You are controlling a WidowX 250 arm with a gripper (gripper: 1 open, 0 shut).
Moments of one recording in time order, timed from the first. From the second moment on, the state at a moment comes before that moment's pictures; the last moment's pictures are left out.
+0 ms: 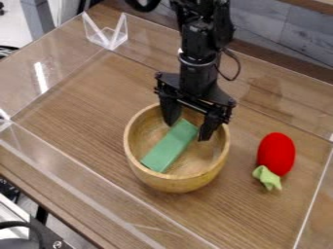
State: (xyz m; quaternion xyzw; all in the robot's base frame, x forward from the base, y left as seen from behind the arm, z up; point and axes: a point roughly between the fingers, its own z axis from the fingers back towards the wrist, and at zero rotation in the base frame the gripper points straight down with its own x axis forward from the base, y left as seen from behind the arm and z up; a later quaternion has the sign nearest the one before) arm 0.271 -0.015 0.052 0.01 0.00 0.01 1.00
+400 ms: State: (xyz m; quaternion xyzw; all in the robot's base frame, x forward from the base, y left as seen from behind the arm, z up) arm 0.269 -0.014 0.052 0.01 0.00 0.00 1.00
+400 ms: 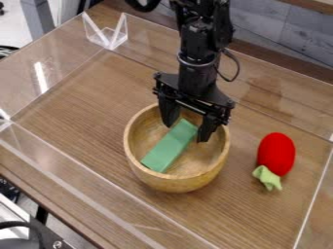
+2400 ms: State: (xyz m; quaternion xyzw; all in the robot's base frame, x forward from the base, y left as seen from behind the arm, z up) arm 0.273 0.000 0.051 0.01 -0.01 0.03 1.00
